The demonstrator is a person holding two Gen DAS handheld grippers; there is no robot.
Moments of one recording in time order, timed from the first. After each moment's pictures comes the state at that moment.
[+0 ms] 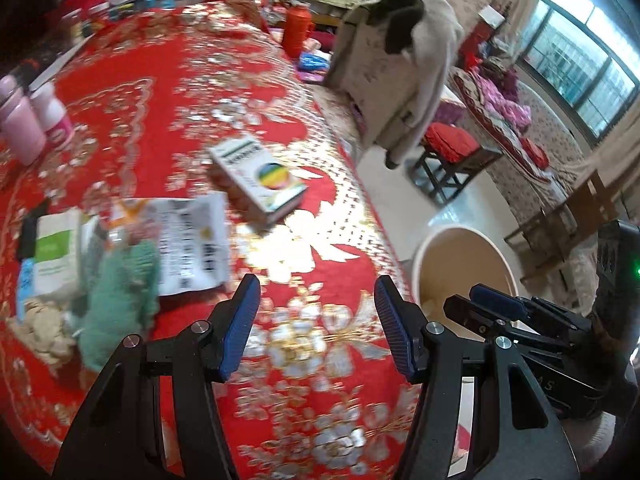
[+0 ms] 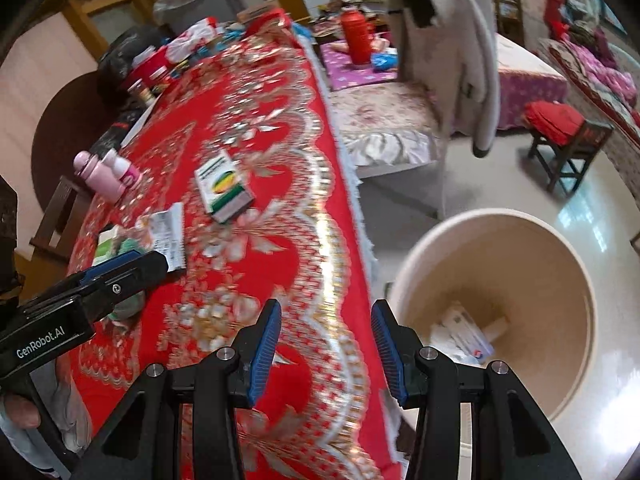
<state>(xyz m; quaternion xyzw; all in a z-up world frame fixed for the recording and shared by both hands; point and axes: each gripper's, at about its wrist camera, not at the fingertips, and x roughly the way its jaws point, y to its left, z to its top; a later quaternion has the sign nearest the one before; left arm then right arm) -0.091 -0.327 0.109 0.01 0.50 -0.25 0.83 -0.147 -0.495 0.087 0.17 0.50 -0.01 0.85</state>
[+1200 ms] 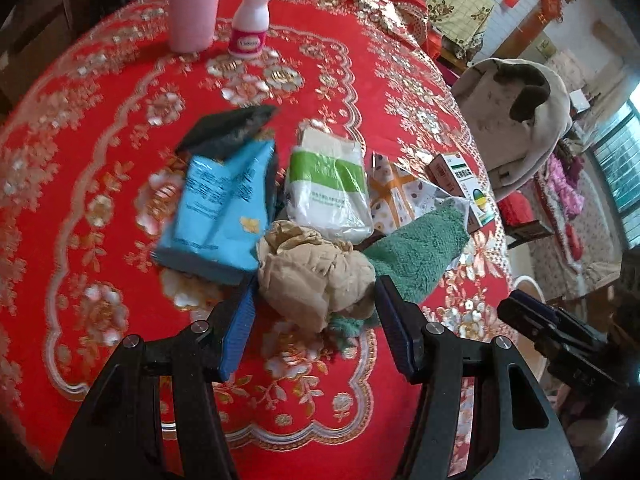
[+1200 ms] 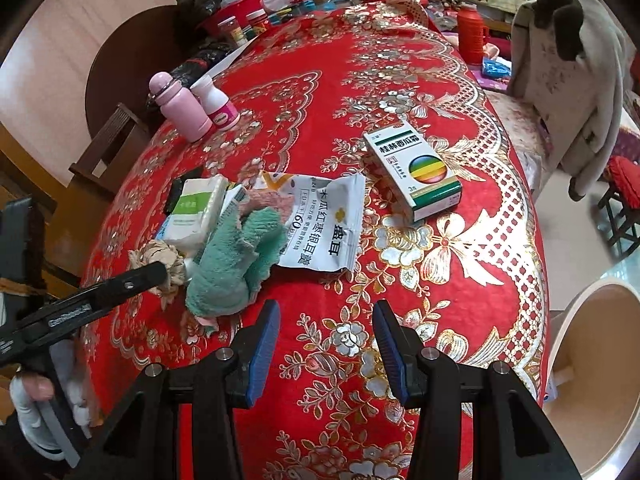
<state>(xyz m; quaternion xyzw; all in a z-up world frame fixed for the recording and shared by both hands) -0.065 -0.127 0.069 -0.12 0.54 -0.12 0.82 -0.080 -0.351 0.084 0.11 0.52 0.11 0.84</state>
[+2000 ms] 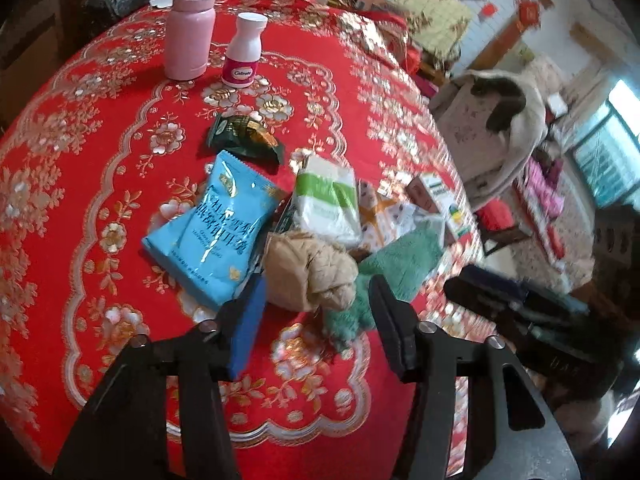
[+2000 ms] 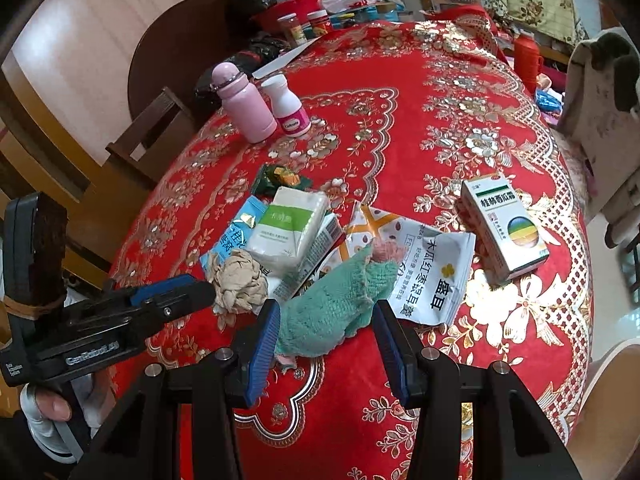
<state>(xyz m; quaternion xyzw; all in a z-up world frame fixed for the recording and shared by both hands) -0.068 -0.104 0.097 -0.14 0.51 -0.16 0.84 -0.055 -0.288 0.106 0.08 0.51 0.17 0.84</state>
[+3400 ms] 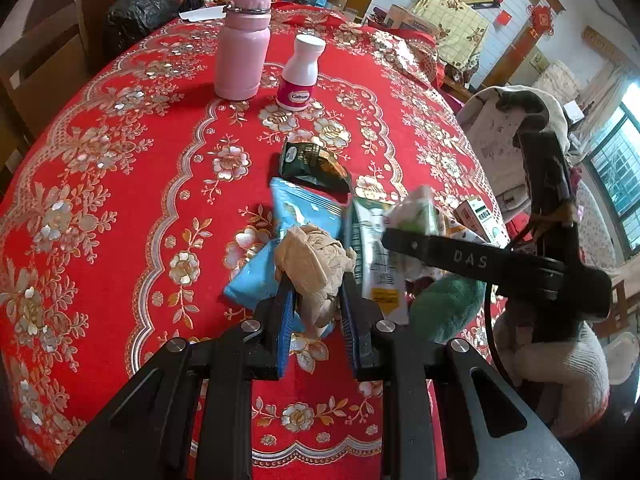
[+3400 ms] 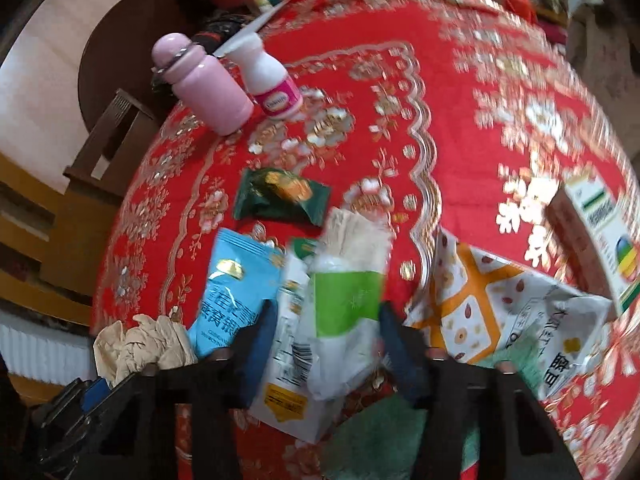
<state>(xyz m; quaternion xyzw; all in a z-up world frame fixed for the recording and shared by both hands) -0.054 -0.048 0.096 -0.11 0.49 -0.12 0.85 0.041 -0.223 0.049 0.14 0.57 0.13 0.80</state>
